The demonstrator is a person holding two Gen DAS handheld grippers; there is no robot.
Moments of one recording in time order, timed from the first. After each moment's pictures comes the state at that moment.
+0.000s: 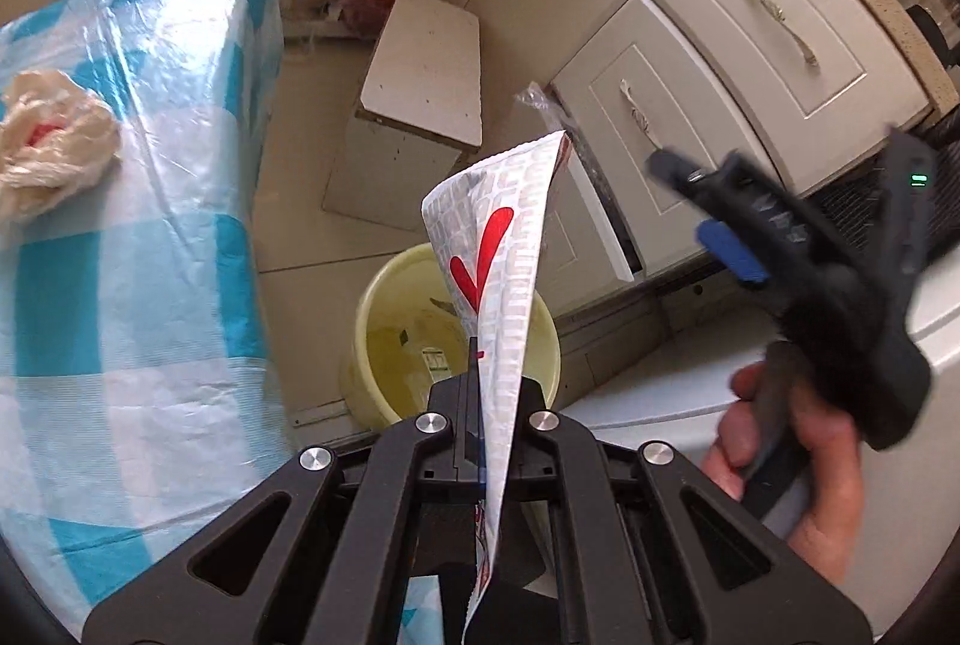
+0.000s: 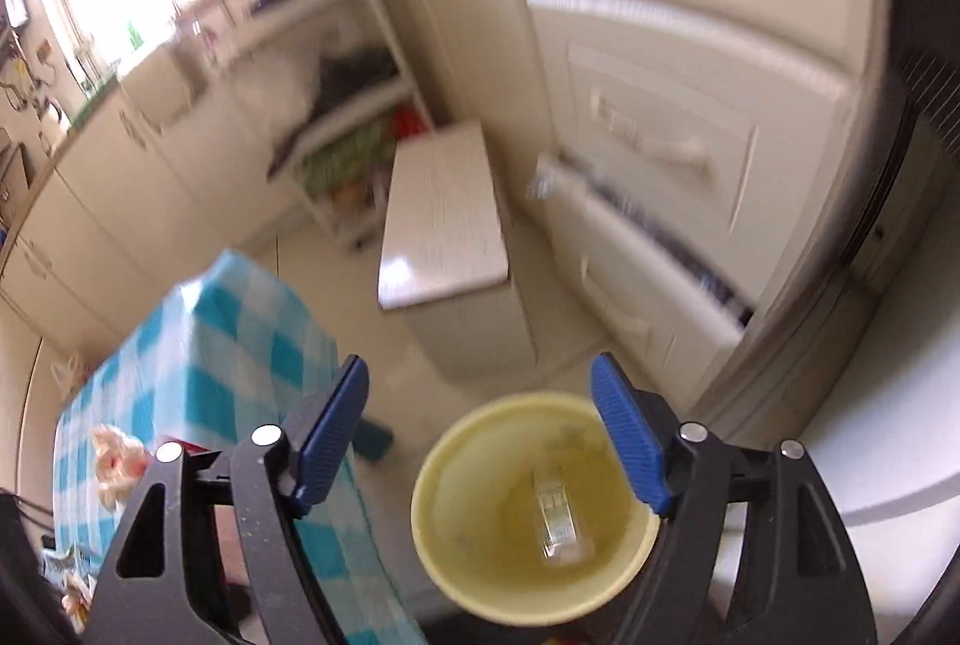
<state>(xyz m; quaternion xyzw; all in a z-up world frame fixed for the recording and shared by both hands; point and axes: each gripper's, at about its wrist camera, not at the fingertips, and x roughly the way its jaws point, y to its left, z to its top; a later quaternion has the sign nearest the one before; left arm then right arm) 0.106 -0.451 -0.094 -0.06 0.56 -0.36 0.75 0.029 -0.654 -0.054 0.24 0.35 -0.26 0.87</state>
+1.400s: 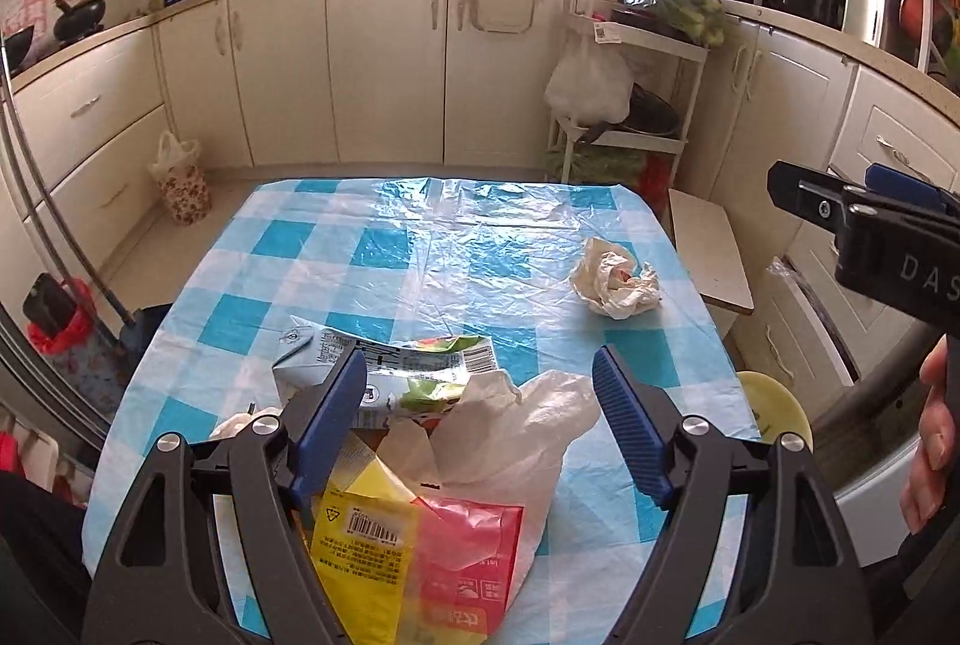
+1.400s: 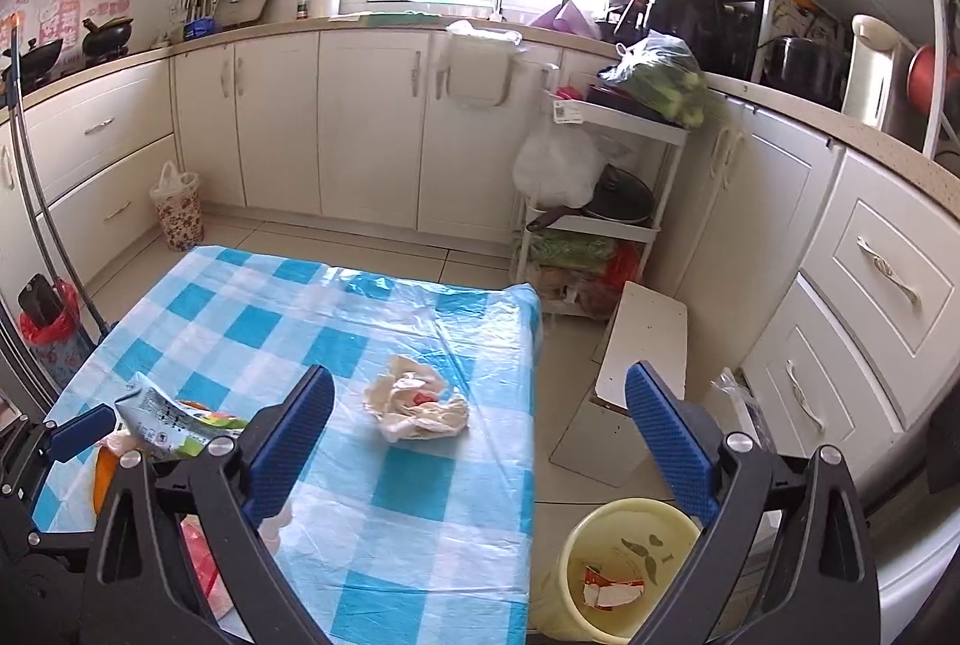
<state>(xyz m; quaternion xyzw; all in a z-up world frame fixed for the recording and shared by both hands) 0.069 -0.197 -0.005 0.01 0.35 -0.10 0.93 0.061 -0.391 0.045 -0.04 0.31 -0.07 0.95</state>
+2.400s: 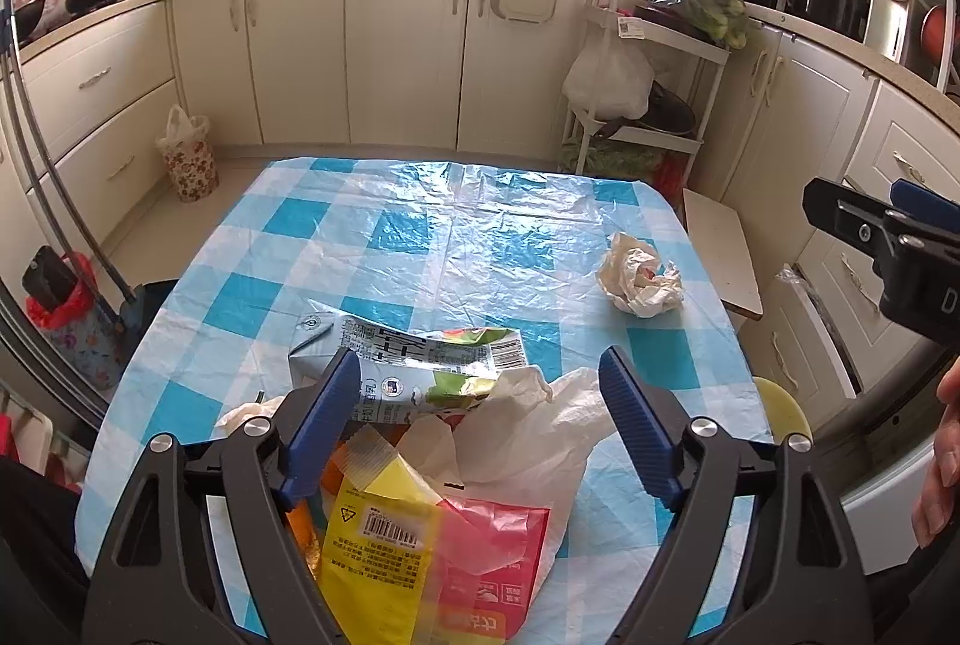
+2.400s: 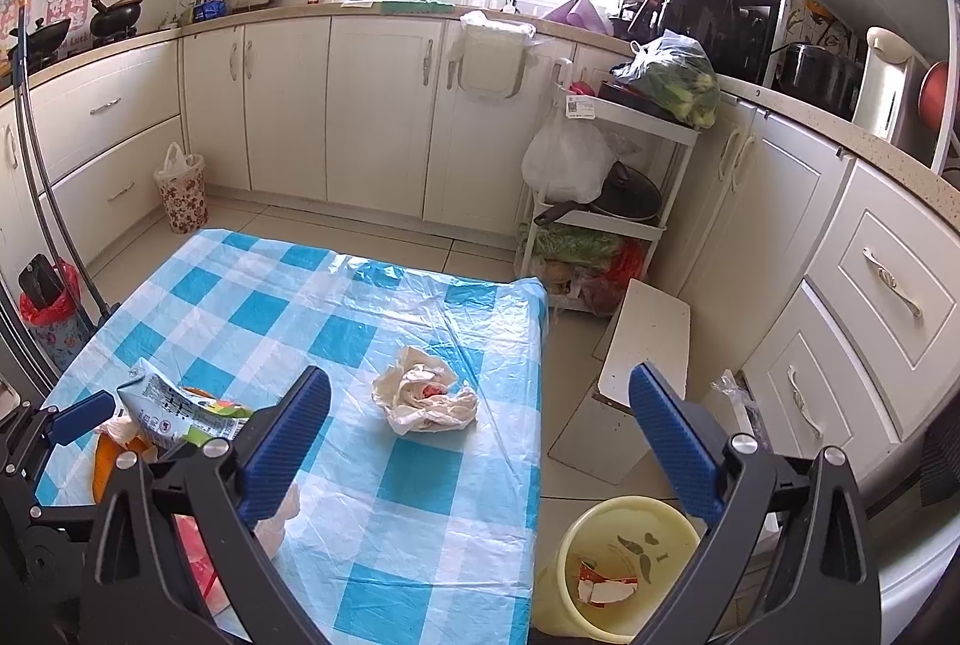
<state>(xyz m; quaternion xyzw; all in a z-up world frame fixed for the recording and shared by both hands) 0.078 -0.184 -0.014 -0.01 0.37 -0.09 0.93 0.063 -0.377 0.043 -0.06 0.32 -0.07 0.94</state>
